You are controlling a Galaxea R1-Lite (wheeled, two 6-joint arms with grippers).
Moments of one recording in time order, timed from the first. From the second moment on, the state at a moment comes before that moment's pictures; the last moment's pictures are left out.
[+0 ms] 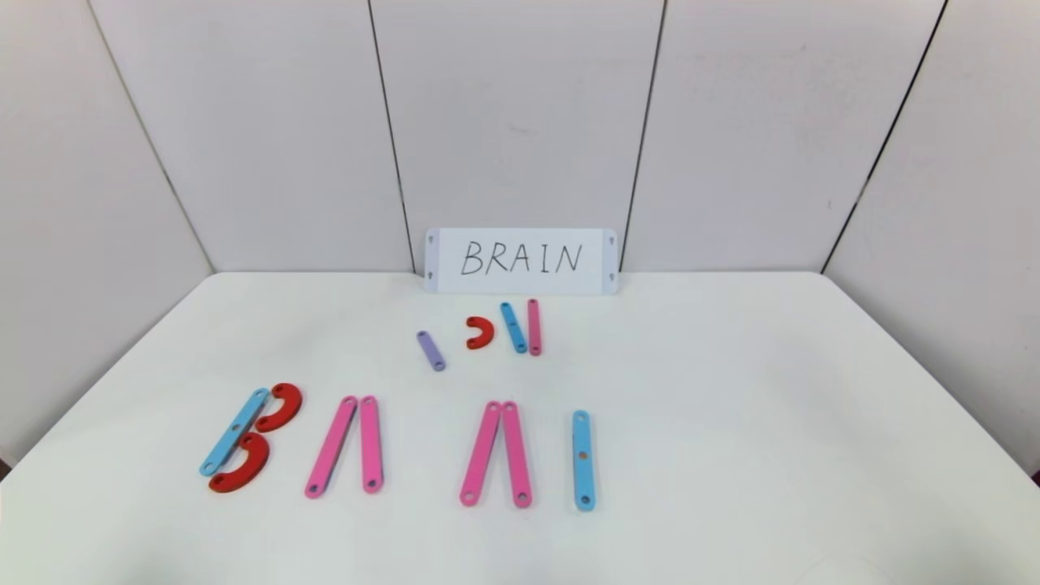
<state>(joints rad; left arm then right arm) -0.02 0.60 -0.72 0.19 0.00 -0.01 0.02 0.60 -0.70 0.04 0.08 -0.01</state>
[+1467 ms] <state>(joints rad) -0.17 1.50 -1.13 0.57 -0.01 0.08 0.18 1.47 -1.05 0.06 0.31 0.01</state>
